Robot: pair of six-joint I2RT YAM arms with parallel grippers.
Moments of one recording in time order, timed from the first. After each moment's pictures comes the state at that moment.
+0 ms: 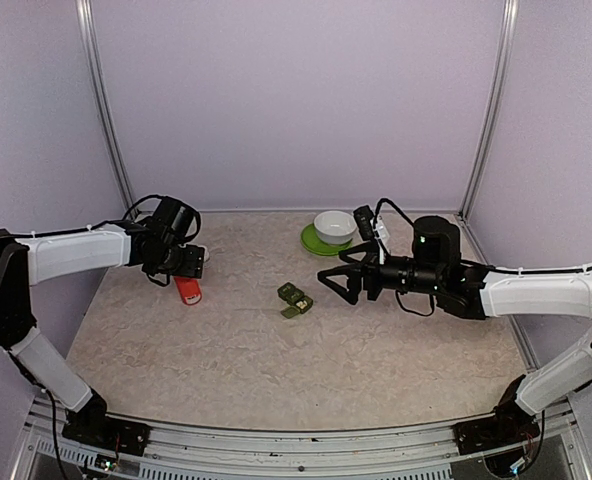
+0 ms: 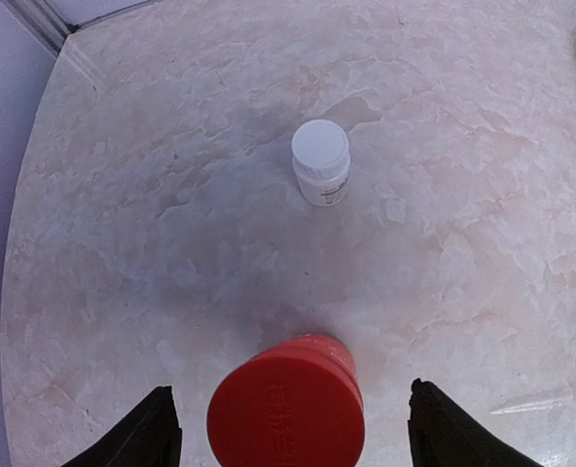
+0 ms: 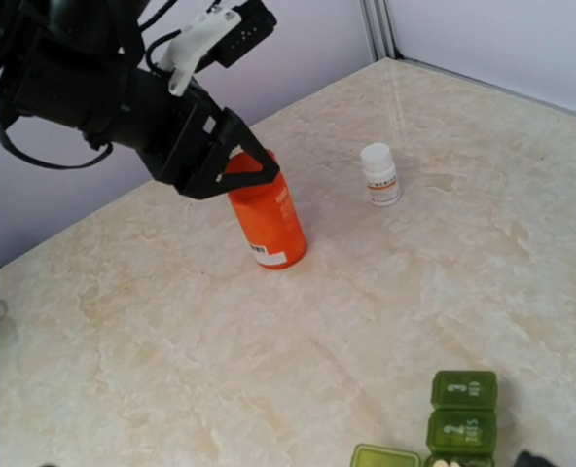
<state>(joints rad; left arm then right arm) -0.48 1.58 1.07 -0.43 -0.39 -0.29 0.76 1.38 0.77 0.41 -0.38 0.19</state>
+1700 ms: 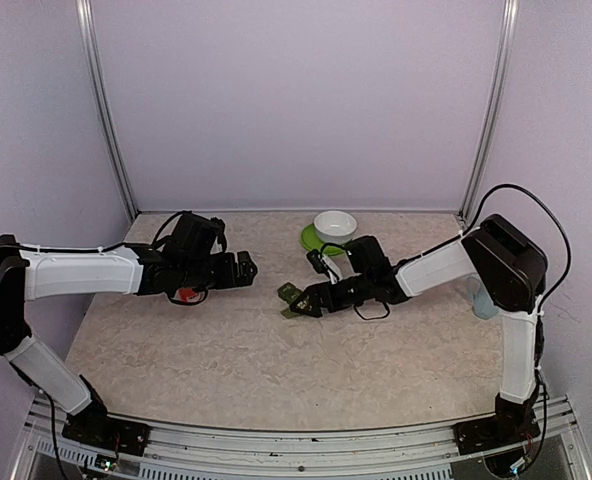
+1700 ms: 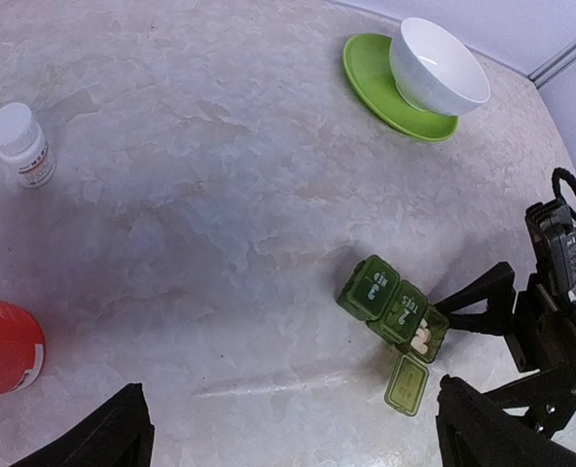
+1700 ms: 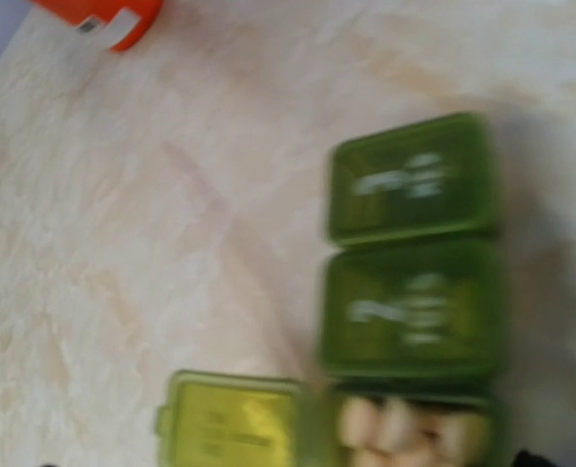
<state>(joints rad) -0.70 1.54 0.96 -0.12 -0.16 -0.61 0.69 2.06 1.13 0.26 -0.59 0.35</state>
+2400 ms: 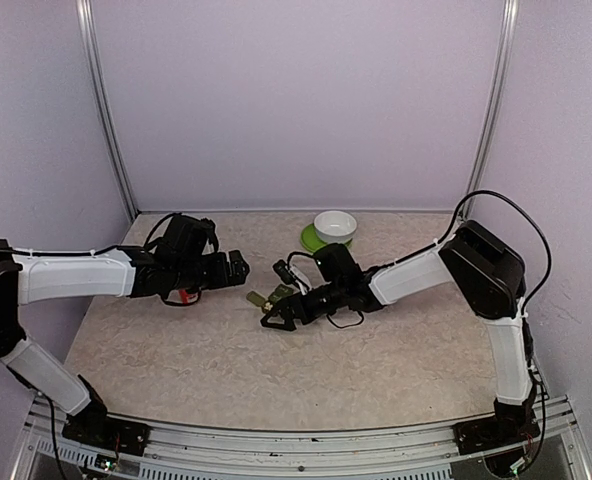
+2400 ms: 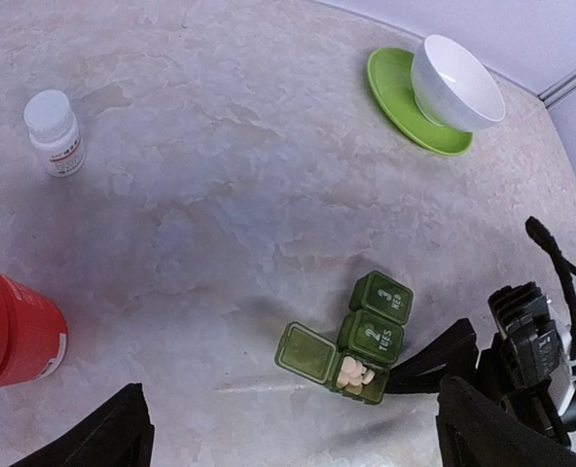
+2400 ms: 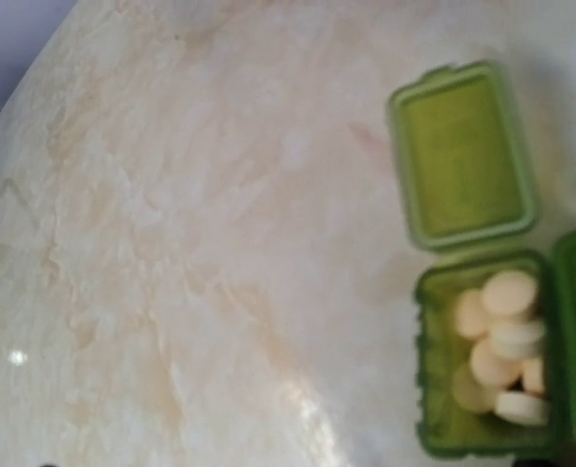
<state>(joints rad) -0.67 1.50 0.91 -0.11 -0.17 -0.63 0.82 2.16 1.27 0.26 -0.64 0.33</state>
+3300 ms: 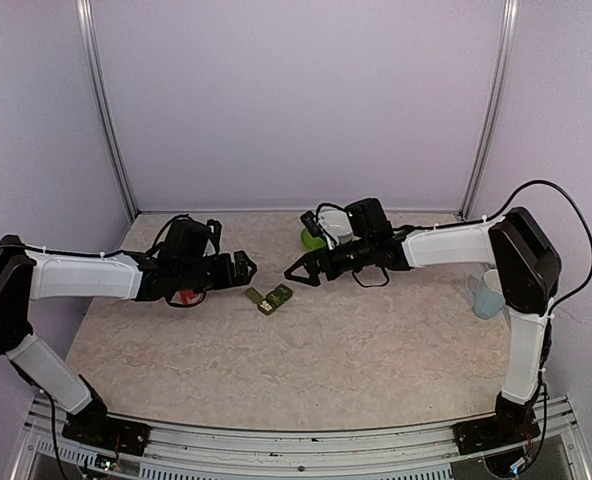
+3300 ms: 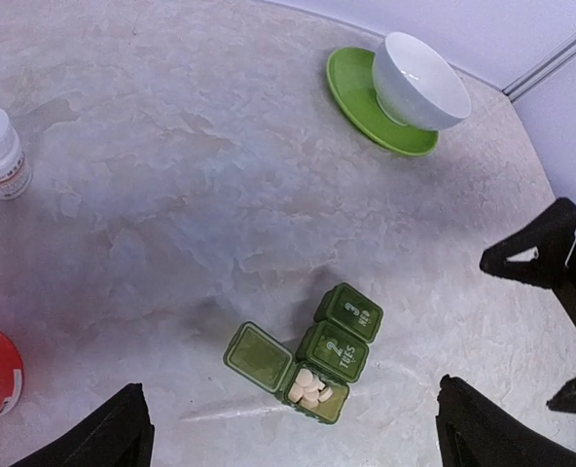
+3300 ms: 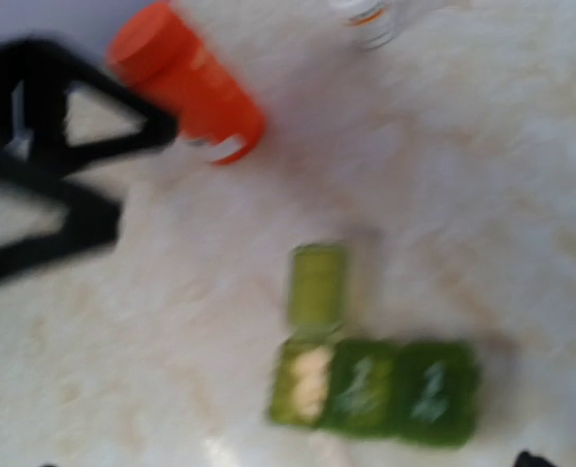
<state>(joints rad) -0.65 1.54 0.88 0.04 -0.07 -0.60 0.67 1.97 1.32 0.07 -0.63 0.18</state>
